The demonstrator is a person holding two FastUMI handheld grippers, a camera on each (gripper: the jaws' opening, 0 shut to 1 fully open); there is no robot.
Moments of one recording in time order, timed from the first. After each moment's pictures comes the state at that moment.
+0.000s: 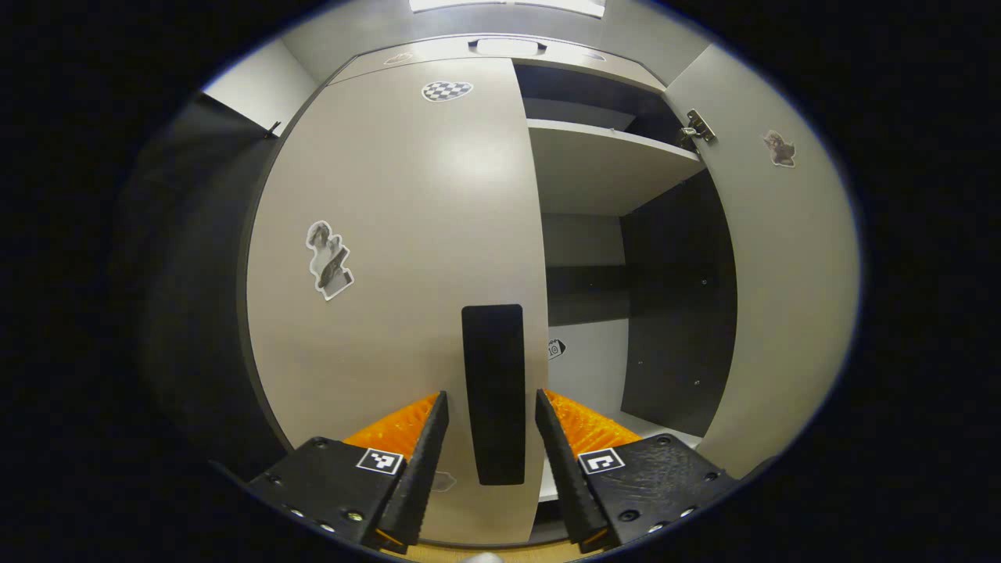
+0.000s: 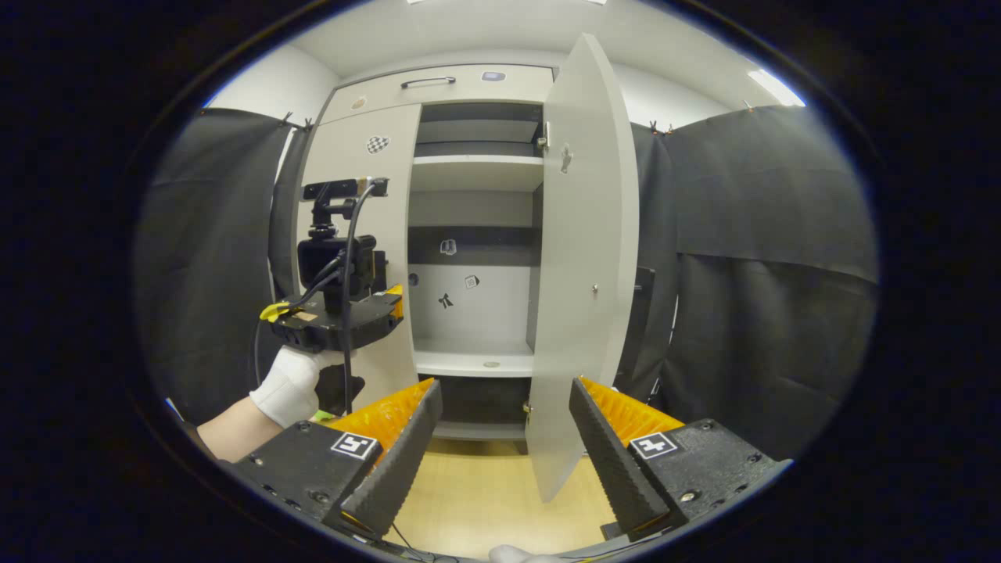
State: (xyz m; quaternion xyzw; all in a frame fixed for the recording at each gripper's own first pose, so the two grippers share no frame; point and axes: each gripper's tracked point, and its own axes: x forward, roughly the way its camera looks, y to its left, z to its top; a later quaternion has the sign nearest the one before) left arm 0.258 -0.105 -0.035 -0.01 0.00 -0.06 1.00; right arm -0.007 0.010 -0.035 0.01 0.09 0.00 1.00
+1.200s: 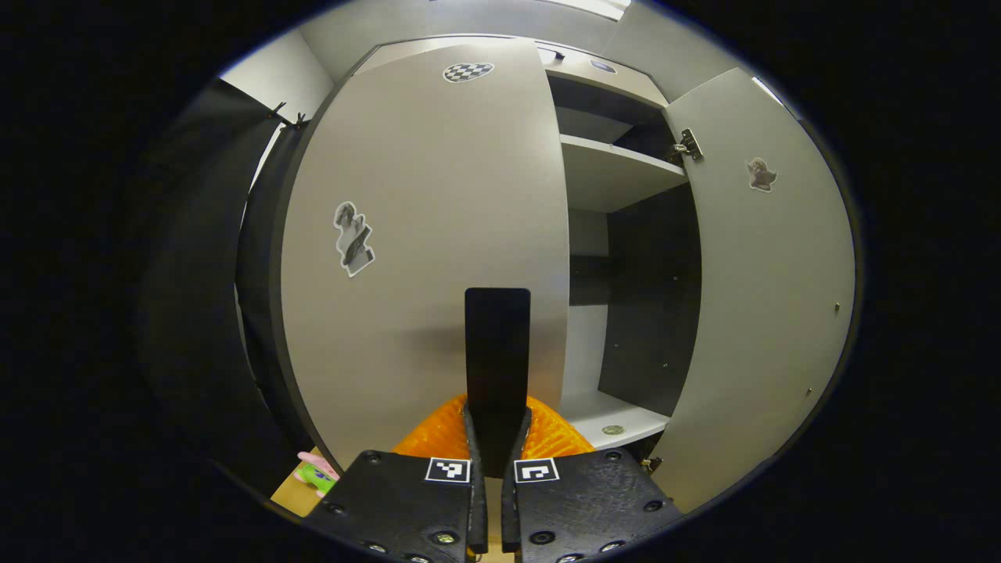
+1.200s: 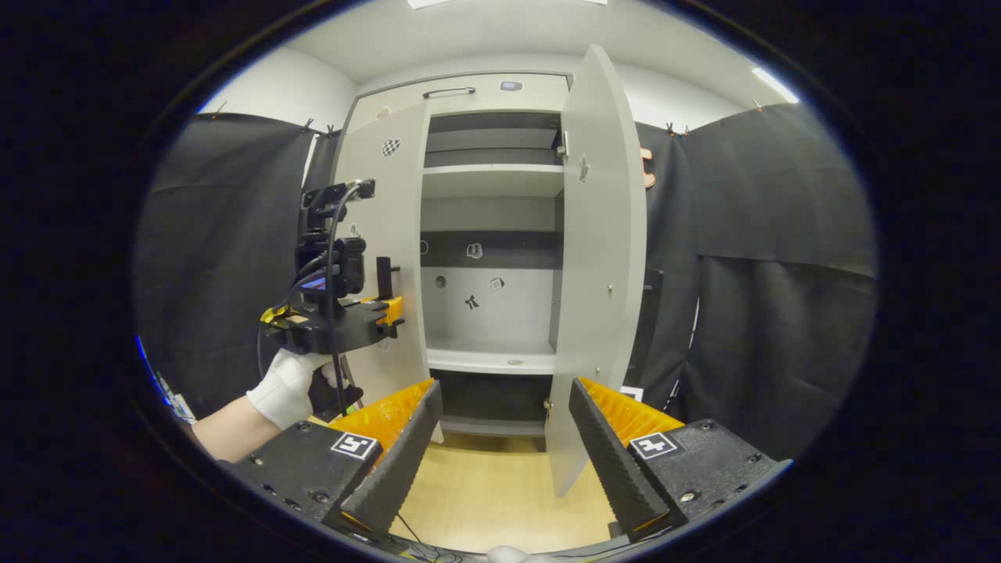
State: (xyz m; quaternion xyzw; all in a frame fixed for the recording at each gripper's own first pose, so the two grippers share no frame) left arm 0.209 -0.089 -0.039 -0.04 0.03 -0.09 1.00; right arm -0.038 0.028 -0.037 0.01 0.09 0.06 0.99
